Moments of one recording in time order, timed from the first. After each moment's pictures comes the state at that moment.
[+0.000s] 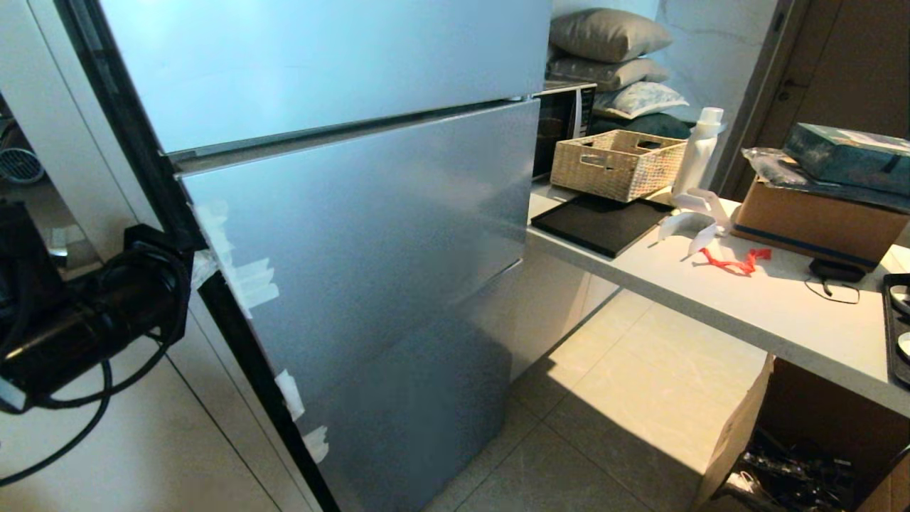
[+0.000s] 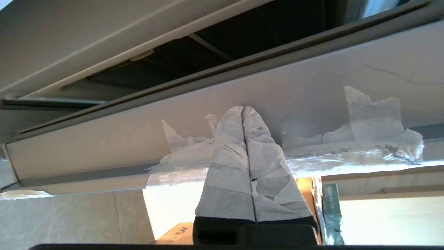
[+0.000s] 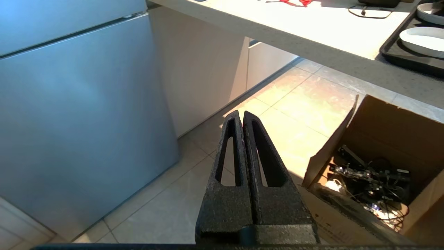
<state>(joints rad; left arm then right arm) -0.10 1.42 -0.64 -0.70 0.05 -1.07 -0.01 0.00 0.00 0.00 -0.03 0.04</state>
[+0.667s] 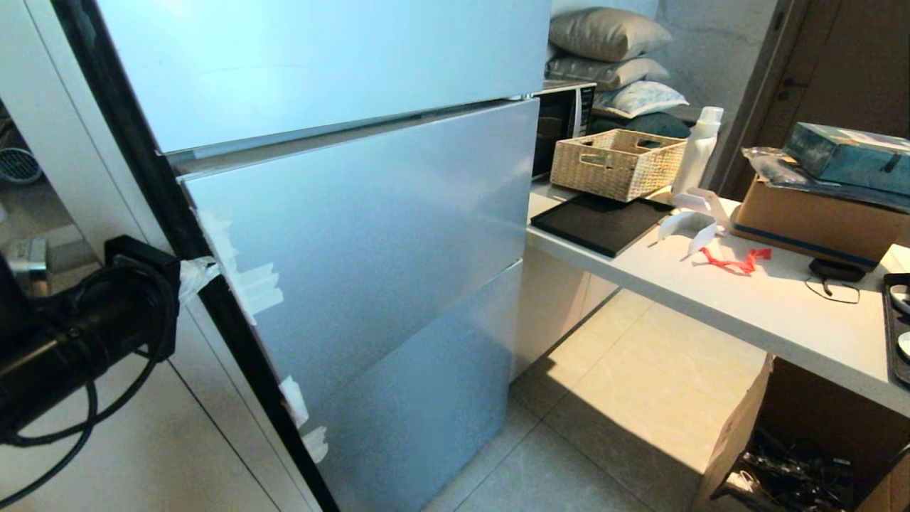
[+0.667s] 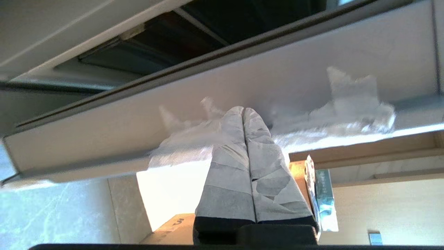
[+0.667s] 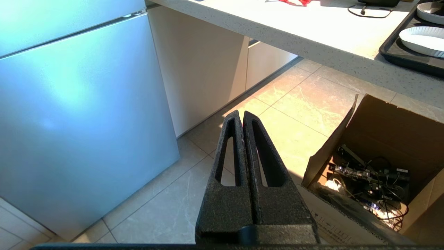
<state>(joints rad) -0.12 1.33 -0.56 -0.71 0.04 -1.07 -0.01 0.00 0.00 0.00 -0.03 0.04</state>
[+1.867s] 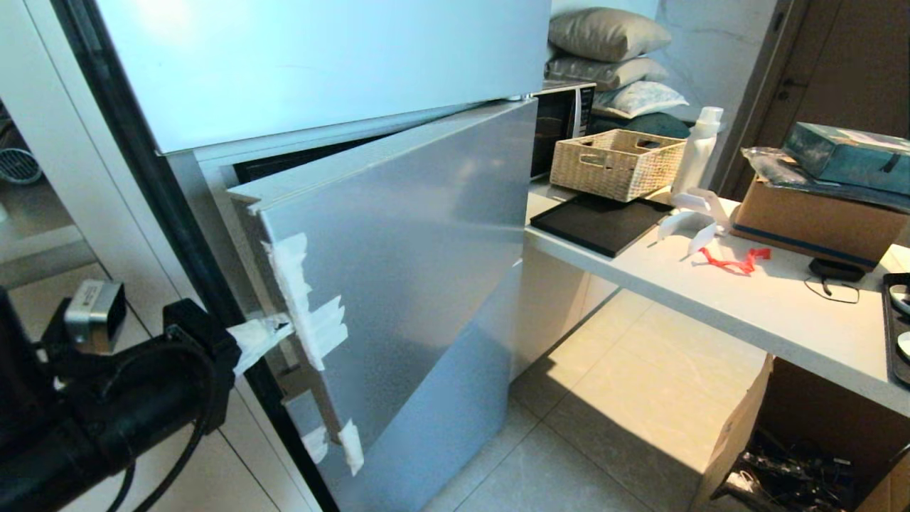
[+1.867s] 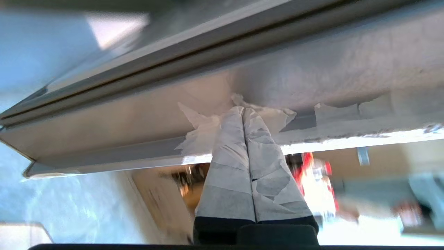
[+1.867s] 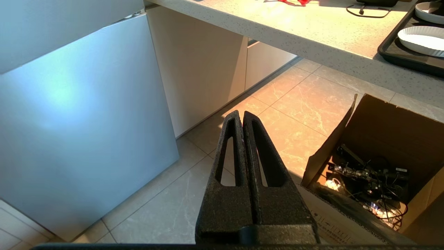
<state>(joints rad) -0.44 1.24 -0.43 -0.70 0.05 -1.07 -0.01 0.00 0.00 0.00 -0.03 0.04</state>
